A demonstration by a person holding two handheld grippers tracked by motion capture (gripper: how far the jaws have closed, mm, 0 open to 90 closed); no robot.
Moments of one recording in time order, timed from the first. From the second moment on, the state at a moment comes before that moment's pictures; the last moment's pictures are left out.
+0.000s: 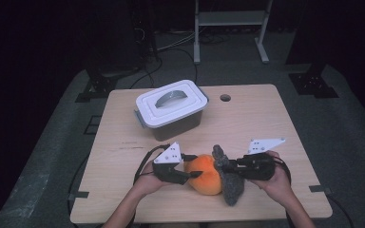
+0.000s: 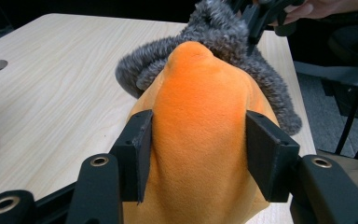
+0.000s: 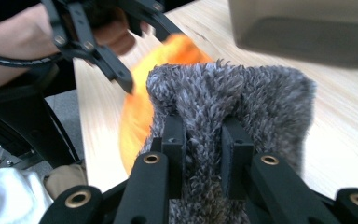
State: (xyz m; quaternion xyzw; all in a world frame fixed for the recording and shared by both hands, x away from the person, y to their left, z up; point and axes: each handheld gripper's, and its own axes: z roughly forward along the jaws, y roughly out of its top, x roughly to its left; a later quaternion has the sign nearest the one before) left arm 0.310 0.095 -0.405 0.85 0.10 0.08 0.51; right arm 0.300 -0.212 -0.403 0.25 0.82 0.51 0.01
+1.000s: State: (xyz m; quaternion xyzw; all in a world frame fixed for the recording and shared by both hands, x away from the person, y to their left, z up) left arm 0.308 0.090 -0.397 0.85 0.11 0.10 0.50; right arm 0.294 -0.210 -0.386 0.25 0.81 0.53 0.01
